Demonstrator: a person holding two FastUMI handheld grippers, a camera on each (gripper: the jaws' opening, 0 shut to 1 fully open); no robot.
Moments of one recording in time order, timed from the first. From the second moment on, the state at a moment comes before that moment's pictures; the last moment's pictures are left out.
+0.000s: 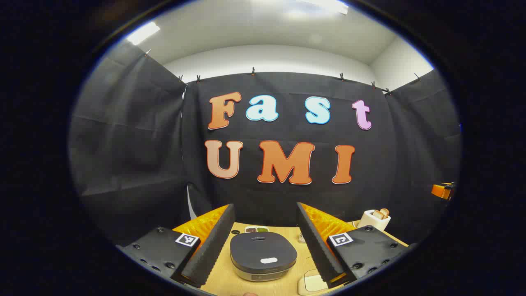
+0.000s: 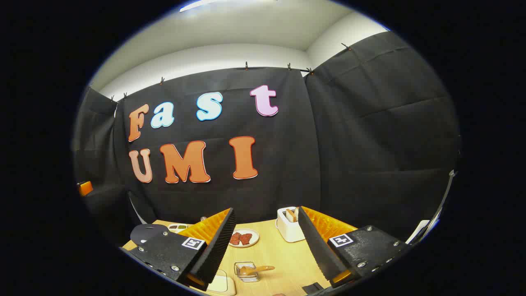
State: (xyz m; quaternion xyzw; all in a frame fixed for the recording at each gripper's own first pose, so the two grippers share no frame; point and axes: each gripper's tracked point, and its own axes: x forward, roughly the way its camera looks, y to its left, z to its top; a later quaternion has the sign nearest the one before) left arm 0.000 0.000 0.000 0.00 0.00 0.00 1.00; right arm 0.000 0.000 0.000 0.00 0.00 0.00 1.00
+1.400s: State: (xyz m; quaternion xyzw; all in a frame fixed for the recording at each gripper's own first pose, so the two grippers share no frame) left arm -0.002 0.019 -0.005 0.03 0.01 0.00 1.00; right arm 0.006 0.014 -0.008 -0.02 0.00 0.00 1.00
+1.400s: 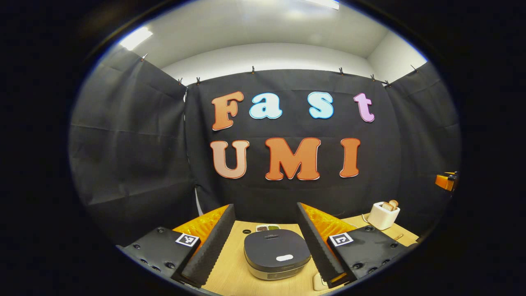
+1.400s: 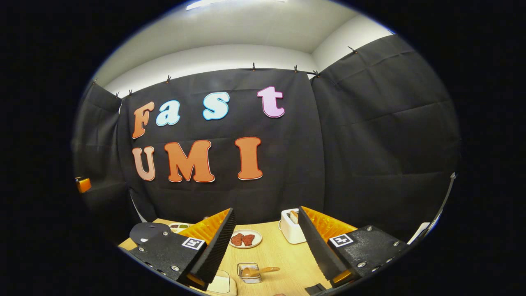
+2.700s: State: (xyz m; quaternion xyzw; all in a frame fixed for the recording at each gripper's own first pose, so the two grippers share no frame) left arm 0.066 -0.015 -0.154 0.05 0.13 -0.06 0.99; right arm 0.012 0.017 -0.026 -0.04 0.03 0.00 1.00
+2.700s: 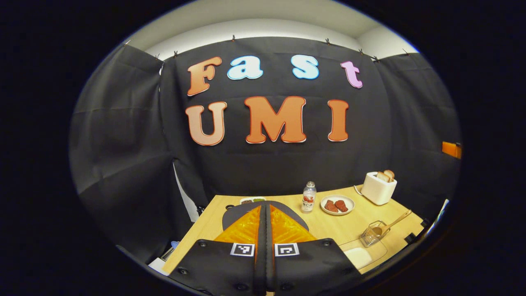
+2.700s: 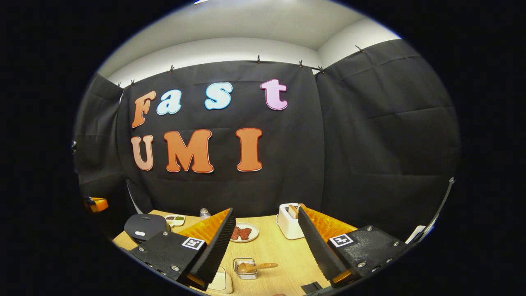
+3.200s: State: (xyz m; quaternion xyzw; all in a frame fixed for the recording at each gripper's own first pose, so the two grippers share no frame) left arm 0.119 -0.044 -0.262 0.04 0.21 -0.09 0.97; right arm 0.007 0.006 -0.038 -0.05 0.05 -0.03 1.00
